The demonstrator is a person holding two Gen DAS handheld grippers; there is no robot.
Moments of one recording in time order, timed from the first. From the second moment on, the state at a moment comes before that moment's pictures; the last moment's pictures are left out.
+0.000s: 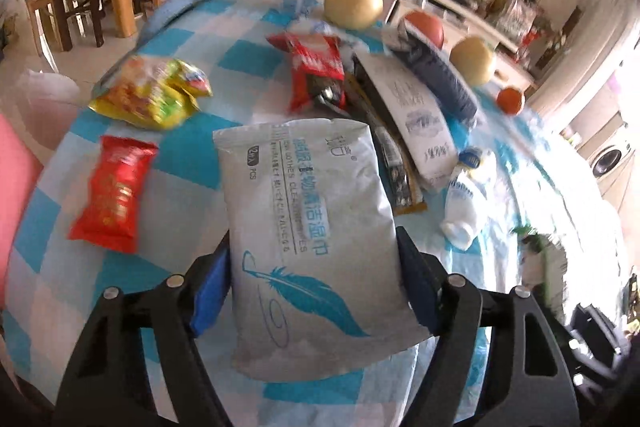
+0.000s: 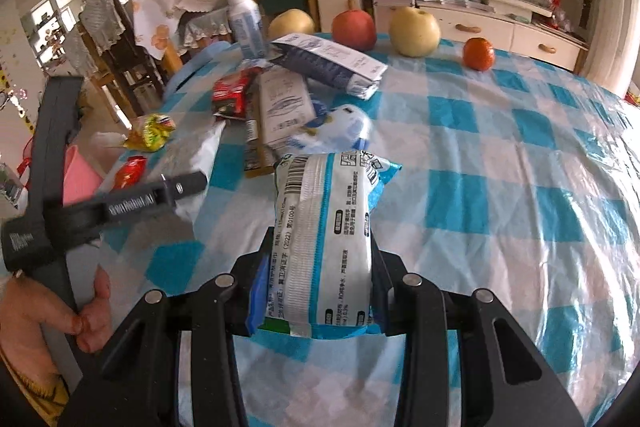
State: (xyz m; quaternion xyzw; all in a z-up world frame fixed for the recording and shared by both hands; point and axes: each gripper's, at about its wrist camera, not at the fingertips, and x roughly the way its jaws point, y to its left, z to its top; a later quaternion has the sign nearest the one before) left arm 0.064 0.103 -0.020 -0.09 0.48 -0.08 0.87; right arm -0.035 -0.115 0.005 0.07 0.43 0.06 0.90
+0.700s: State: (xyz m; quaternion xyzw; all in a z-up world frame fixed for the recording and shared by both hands) left arm 0.040 0.276 0.053 -0.20 0.38 0.01 0.90; right arm -0.023 0.018 0.054 0.06 0.40 0.19 0.89
